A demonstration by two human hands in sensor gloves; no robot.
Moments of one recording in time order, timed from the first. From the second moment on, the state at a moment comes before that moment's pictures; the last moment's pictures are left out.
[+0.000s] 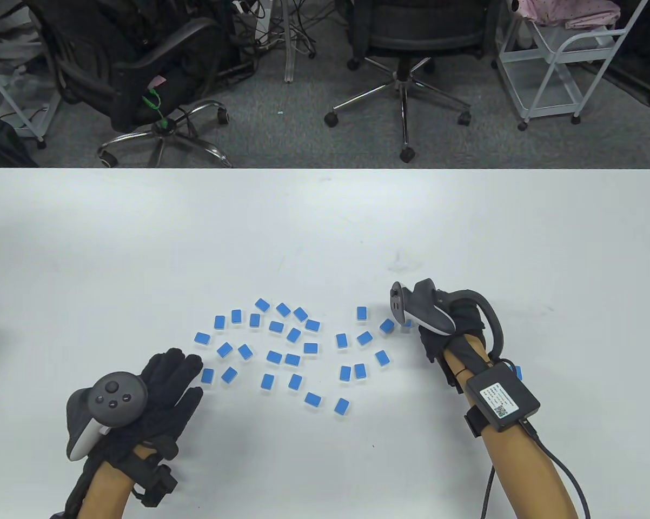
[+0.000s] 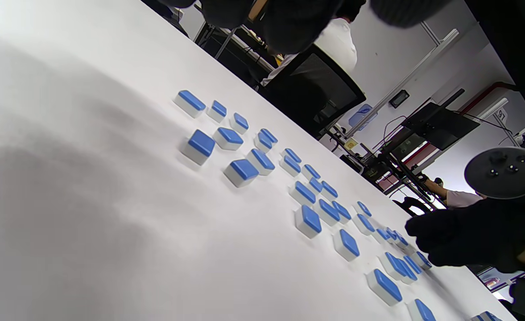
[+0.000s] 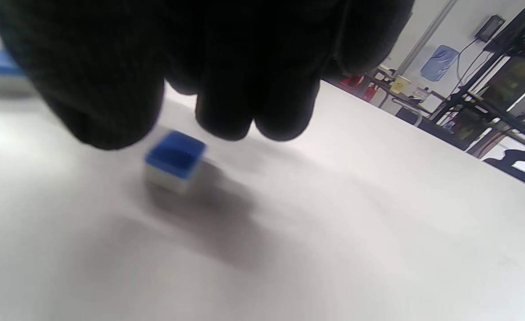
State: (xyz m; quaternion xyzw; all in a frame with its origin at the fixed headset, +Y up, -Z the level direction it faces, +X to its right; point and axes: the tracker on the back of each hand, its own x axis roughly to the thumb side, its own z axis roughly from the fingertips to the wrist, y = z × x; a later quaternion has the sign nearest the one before) left_hand -0.317 -0.720 -0.167 -0.13 -0.07 0.31 0.94; right_hand 0.129 -0.731 -0.314 0.01 -0.15 -0.97 0.17
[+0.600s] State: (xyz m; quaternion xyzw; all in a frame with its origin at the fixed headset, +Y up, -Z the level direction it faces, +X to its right) left_hand -0.318 -0.718 -0.170 -0.12 -0.08 0.31 0.94; right_hand 0.164 -0.707 -0.304 0.09 -0.10 -0.97 0.19
